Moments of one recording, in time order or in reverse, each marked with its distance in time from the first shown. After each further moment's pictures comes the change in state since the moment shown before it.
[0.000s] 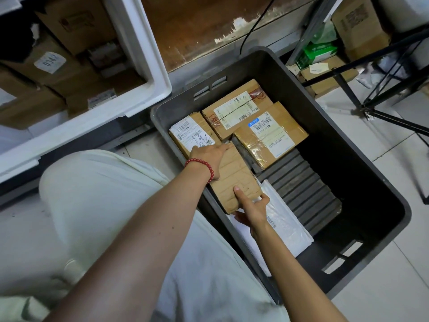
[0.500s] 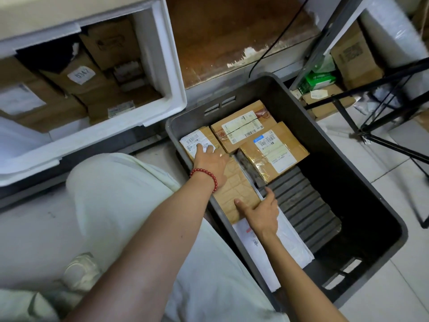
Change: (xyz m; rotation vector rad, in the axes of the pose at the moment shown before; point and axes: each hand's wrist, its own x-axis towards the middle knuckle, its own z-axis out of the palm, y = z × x) left_hand -0.021 -0.001 -0.008 0.243 0.163 -0.096; right_hand -0.010 -0.019 -0.005 -0.717 0.243 -0.394
